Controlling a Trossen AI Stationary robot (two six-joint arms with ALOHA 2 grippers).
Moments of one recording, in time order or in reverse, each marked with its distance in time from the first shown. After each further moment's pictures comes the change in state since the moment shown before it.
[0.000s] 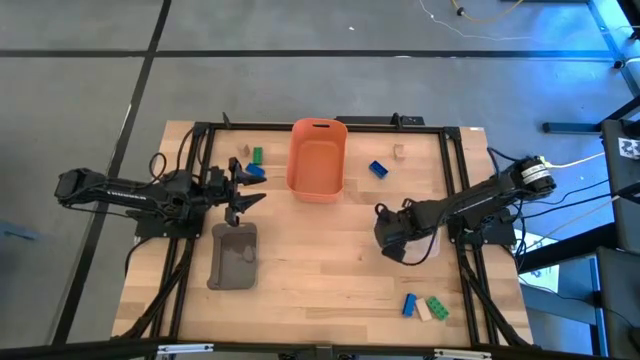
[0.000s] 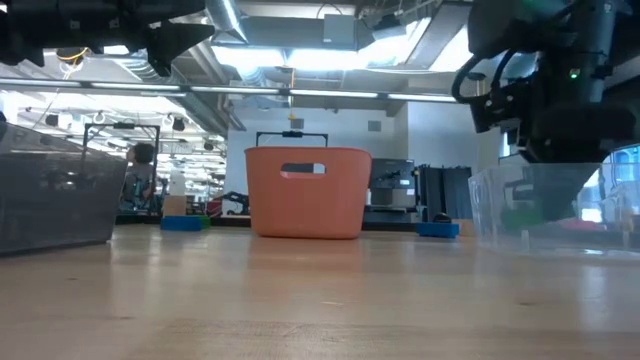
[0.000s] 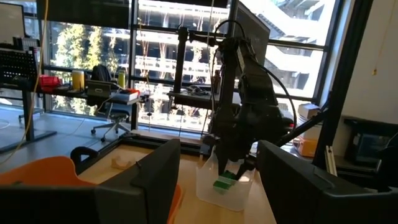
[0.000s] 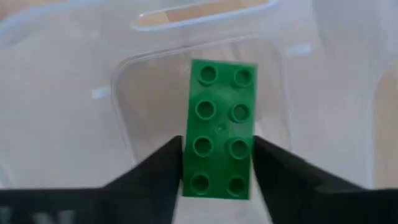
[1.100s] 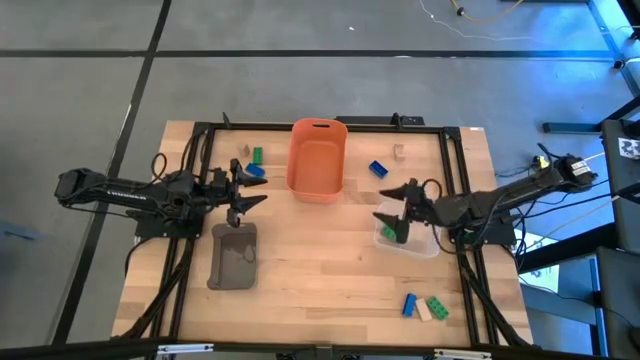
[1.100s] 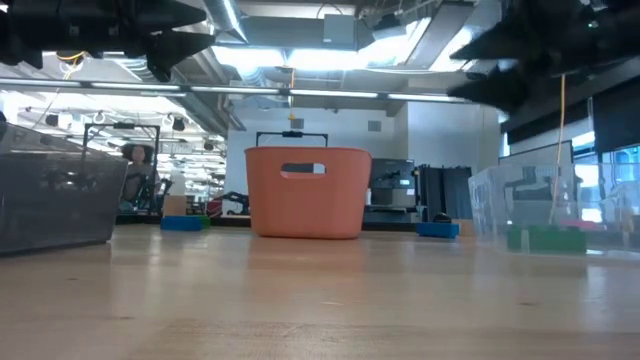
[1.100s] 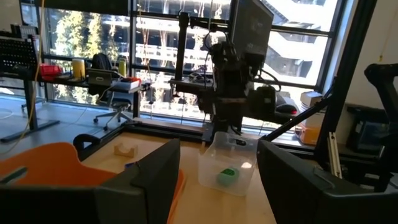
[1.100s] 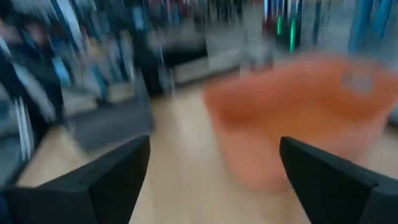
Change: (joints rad) left arm 0.000 0.000 0.000 -0.057 0.000 0.001; right arm 0.004 -0.638 -0.551 1.289 0.372 -0.408
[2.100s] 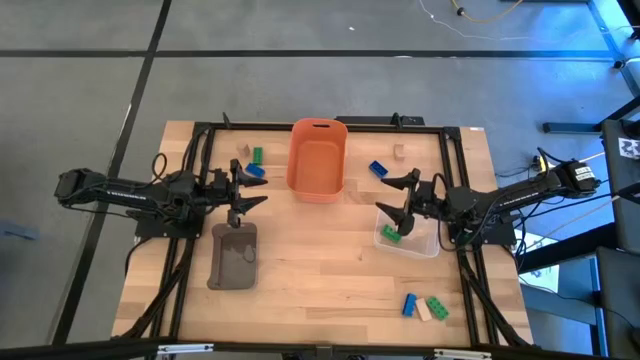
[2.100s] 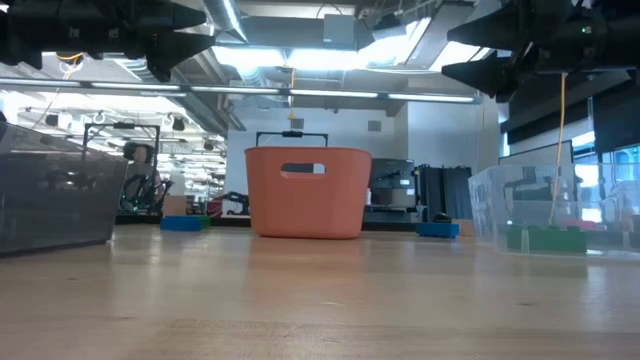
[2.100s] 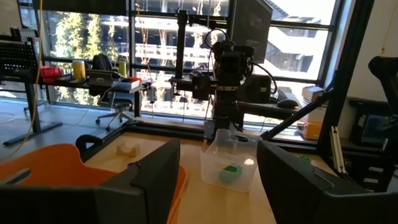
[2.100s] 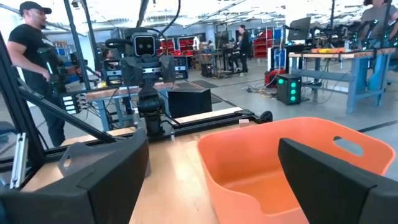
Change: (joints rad) left arm 0.000 0.000 0.000 -0.012 0.000 0.026; right arm -0.086 -0.003 -0.084 0.302 -0.100 -0.209
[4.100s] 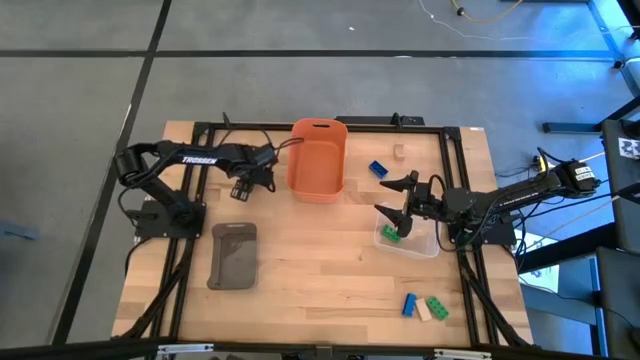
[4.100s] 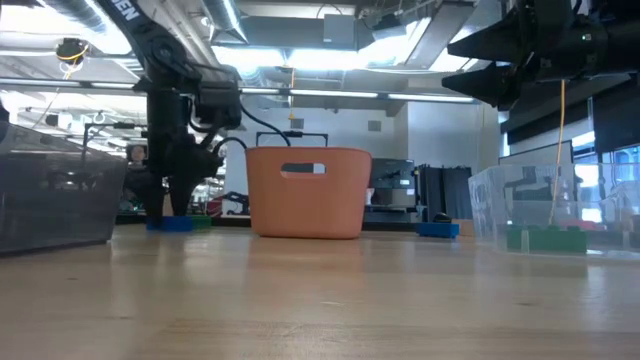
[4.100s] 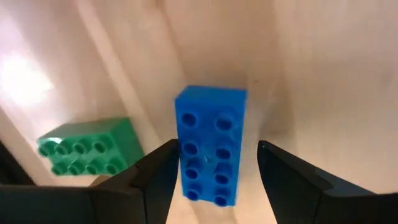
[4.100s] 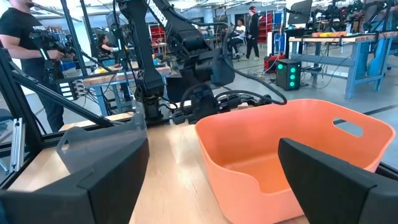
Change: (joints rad) left arm 0.500 0.954 0.544 -1.138 -0.128 0.896; right arm 0.000 0.002 0.000 -0.072 0.002 0.041
